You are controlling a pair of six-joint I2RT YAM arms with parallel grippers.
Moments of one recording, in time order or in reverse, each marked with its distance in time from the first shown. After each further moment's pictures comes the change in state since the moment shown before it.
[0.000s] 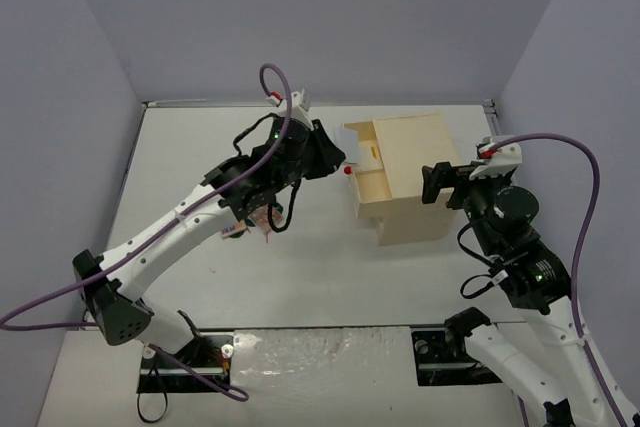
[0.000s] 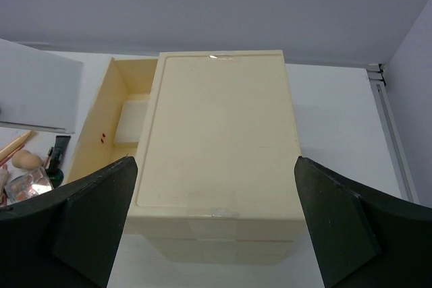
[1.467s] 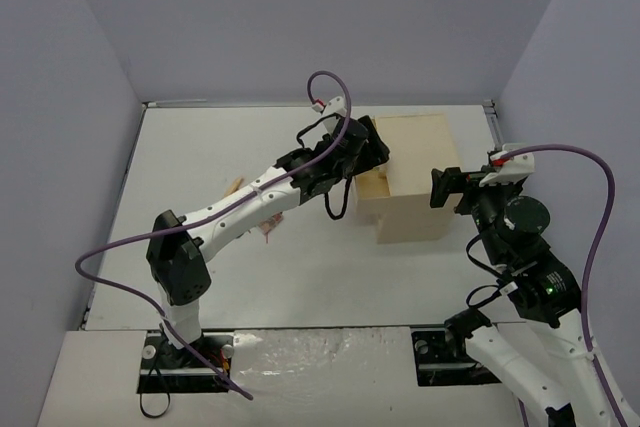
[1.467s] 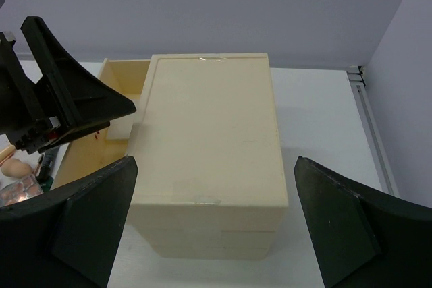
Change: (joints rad) left arm -0.052 0.384 0.217 0.081 -0.107 -0.191; right arm 0.014 -0.055 0.013 -0.039 0.060 -0.011
